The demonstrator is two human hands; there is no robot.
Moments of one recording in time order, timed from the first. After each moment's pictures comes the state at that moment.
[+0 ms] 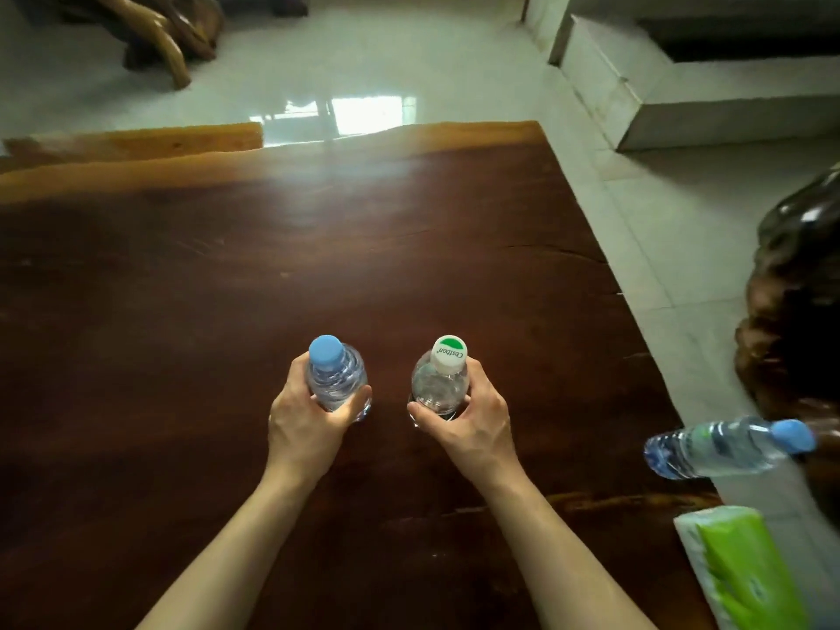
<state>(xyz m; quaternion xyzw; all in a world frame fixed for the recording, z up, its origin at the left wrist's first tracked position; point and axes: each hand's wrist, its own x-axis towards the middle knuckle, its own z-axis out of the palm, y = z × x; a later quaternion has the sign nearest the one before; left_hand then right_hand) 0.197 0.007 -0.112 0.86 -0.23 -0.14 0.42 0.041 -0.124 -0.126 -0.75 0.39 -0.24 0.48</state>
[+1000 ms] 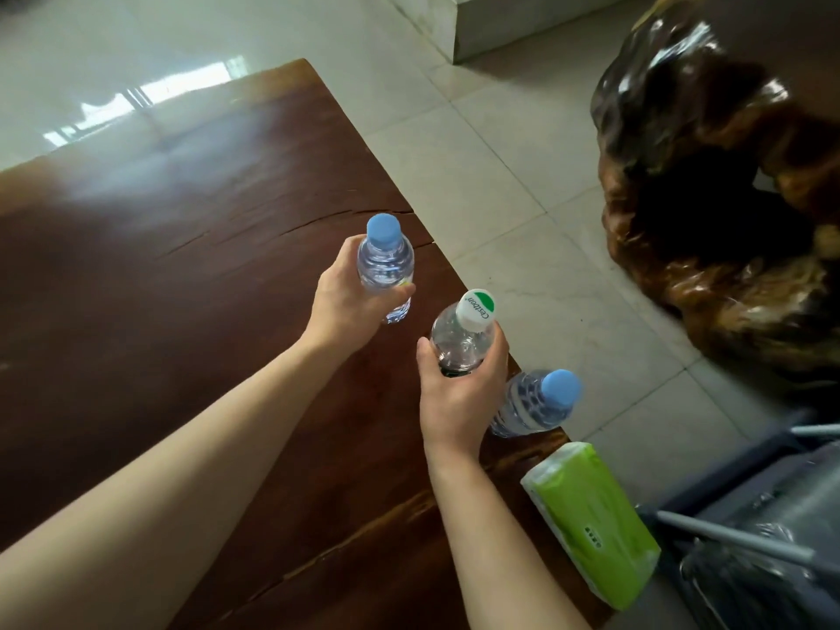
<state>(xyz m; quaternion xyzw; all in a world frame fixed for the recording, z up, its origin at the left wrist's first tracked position) 0.046 -0.325 -0.134 0.74 -0.46 -0.29 0.39 -0.096 -0.271 -0.165 -0.48 0.65 -0.50 0.31</state>
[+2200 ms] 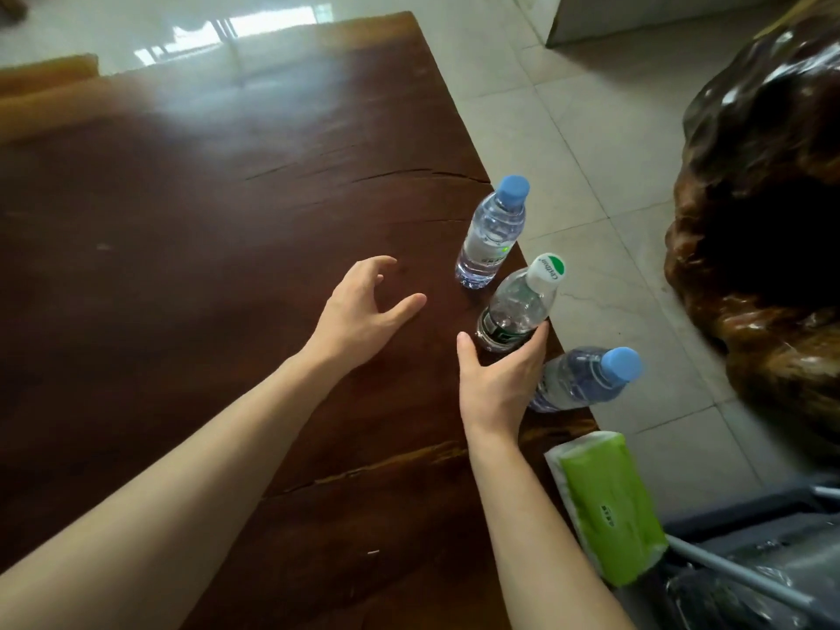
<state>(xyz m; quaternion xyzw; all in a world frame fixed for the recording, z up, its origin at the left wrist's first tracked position) 0.069 -0.215 -0.141 0.80 -0.45 -0.25 0.31 -0.103 -0.237 -0.172 -0.56 0.68 -0.34 0.33</state>
